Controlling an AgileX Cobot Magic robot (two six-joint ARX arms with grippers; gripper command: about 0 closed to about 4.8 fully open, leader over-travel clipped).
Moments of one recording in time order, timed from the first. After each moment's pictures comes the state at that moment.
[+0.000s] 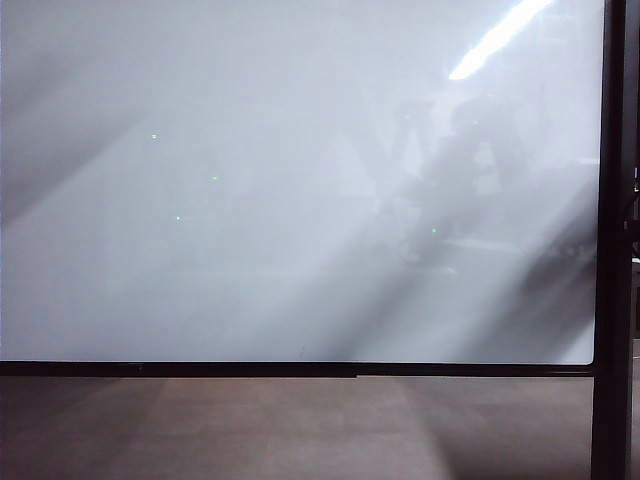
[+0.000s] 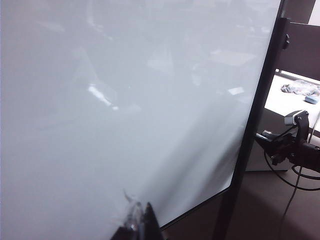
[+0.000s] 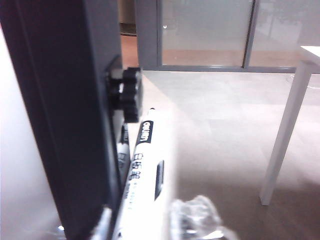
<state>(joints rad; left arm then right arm) -0.52 0.84 0.76 0.11 0.09 -0.02 -0.30 2.07 0.93 1.14 -0.37 0.00</state>
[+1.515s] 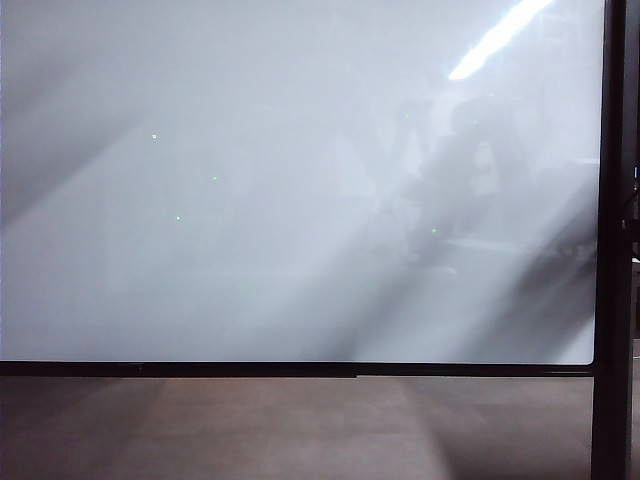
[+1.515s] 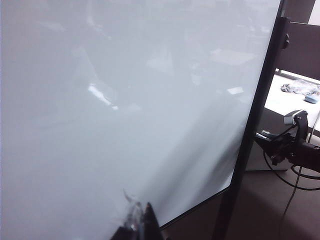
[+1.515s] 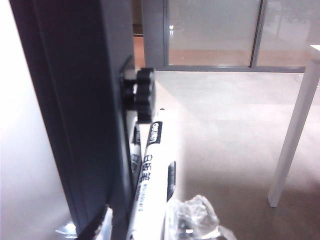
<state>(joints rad) -0.52 0.84 0.76 0.11 0.09 -0.02 -0.29 2.07 0.93 1.14 -0.40 0.01</state>
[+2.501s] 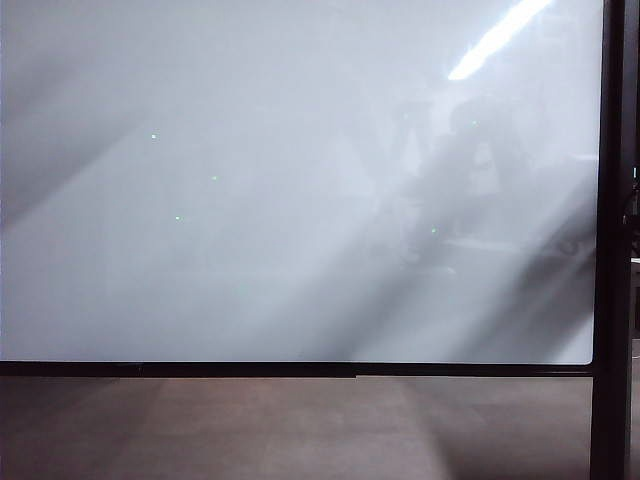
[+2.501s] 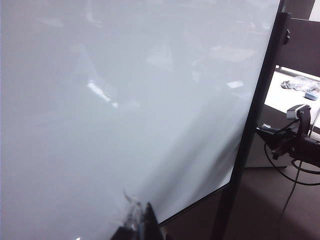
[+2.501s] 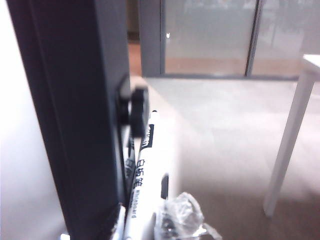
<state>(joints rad) -0.52 0.84 0.76 0.09 0.09 -0.02 -0.29 2.07 0.93 1.18 -0.39 0.01</state>
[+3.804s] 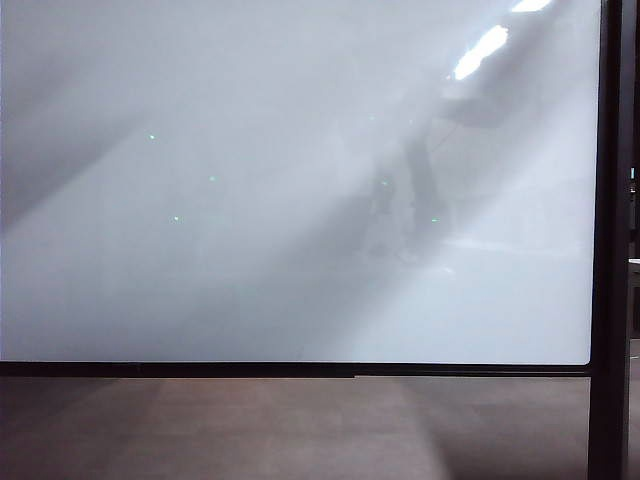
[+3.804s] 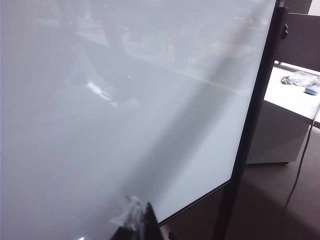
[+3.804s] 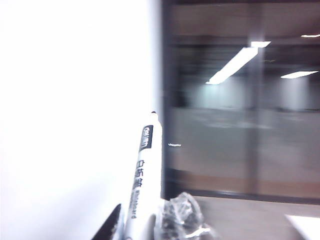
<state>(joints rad) -0.52 0.84 0.76 0.09 0.09 0.01 -0.37 1.16 0.92 0.74 -0.49 0.21</state>
